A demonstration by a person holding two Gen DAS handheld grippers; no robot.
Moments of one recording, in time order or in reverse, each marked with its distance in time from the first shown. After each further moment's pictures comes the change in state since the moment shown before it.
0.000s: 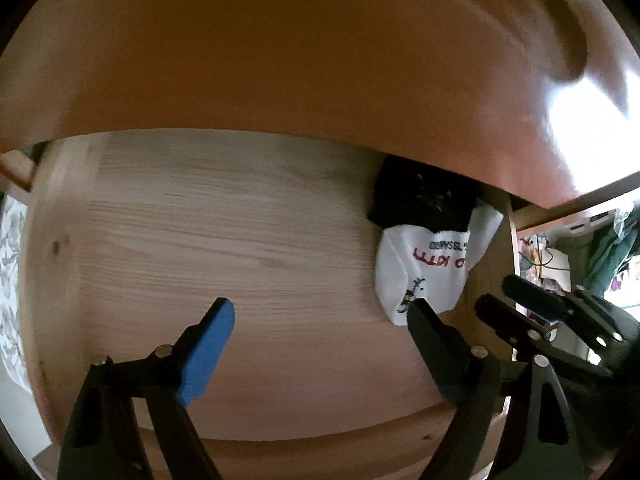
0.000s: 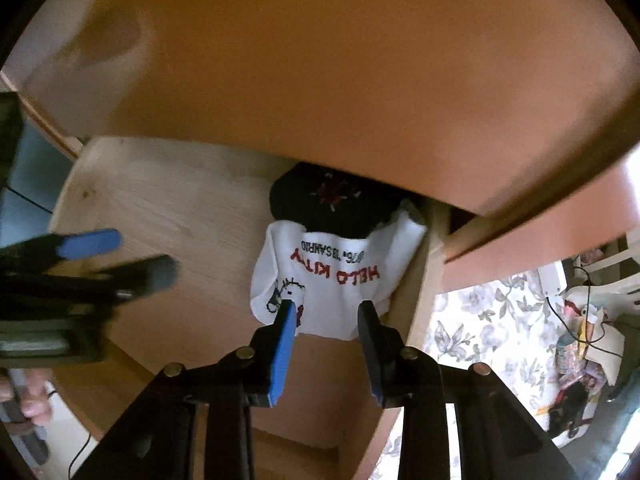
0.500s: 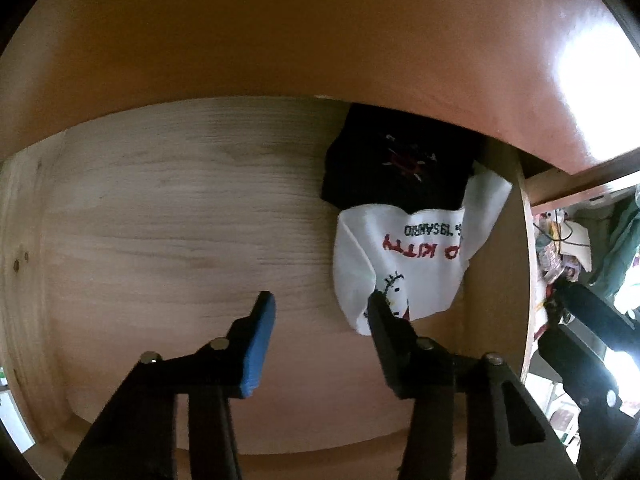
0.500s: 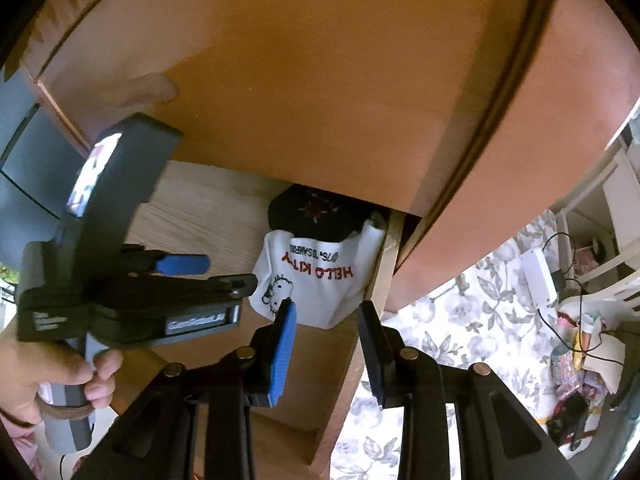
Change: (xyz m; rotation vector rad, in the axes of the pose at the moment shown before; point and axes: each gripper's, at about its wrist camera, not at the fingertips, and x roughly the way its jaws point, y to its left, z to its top) left arm 0.041 -0.049 0.009 0.071 0.088 0.079; right arm -0.034 -0.010 -0.021 -0.008 -0.104 0.027
